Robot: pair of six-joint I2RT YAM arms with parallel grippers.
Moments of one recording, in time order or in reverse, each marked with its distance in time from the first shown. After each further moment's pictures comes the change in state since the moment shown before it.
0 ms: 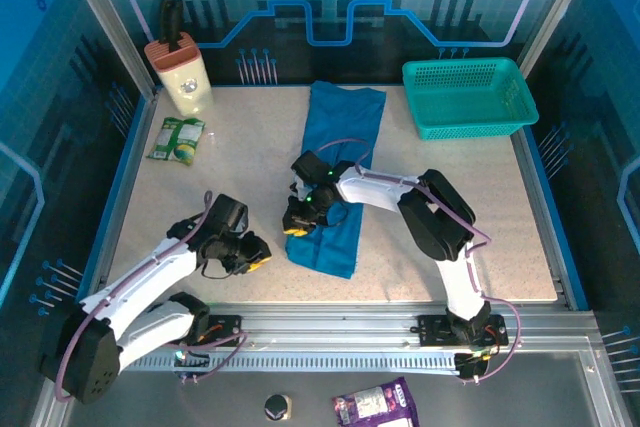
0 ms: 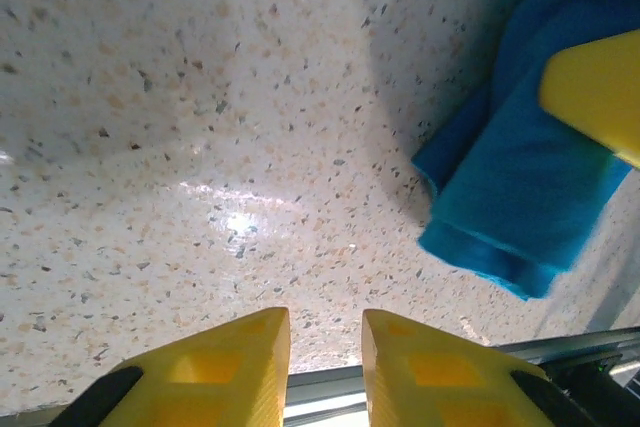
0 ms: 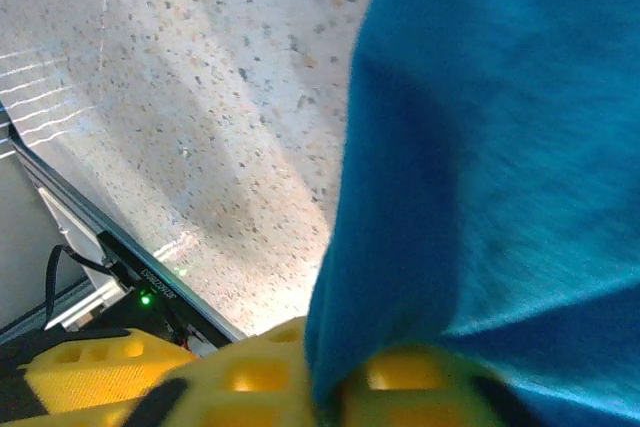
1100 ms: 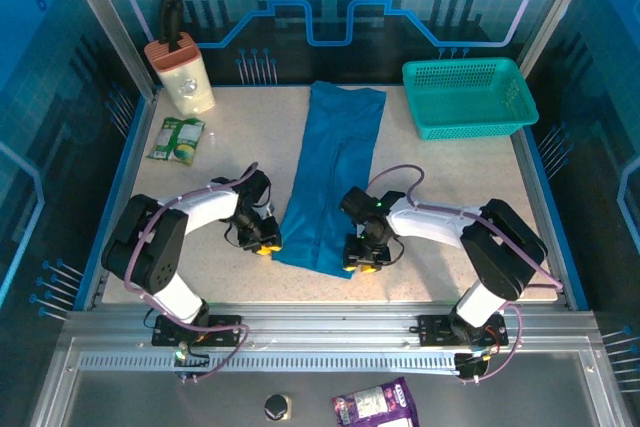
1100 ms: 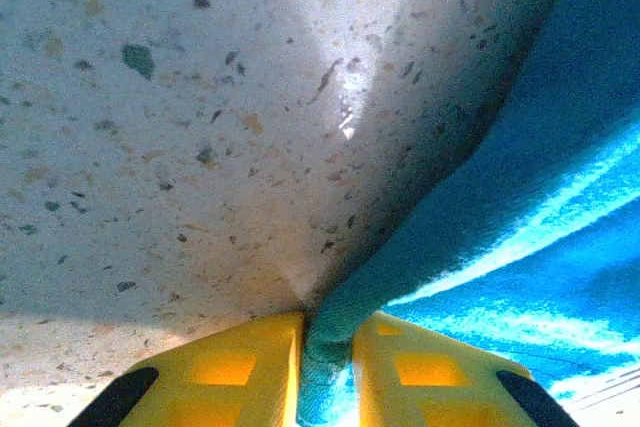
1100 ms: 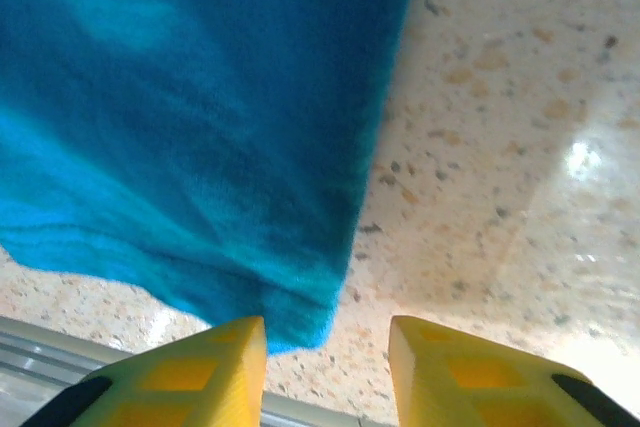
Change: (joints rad) left arm 0.066 0.624 0.261 0.013 0.072 0.421; right arm -0.021 -0.438 -0.562 -0.166 0.286 0.021
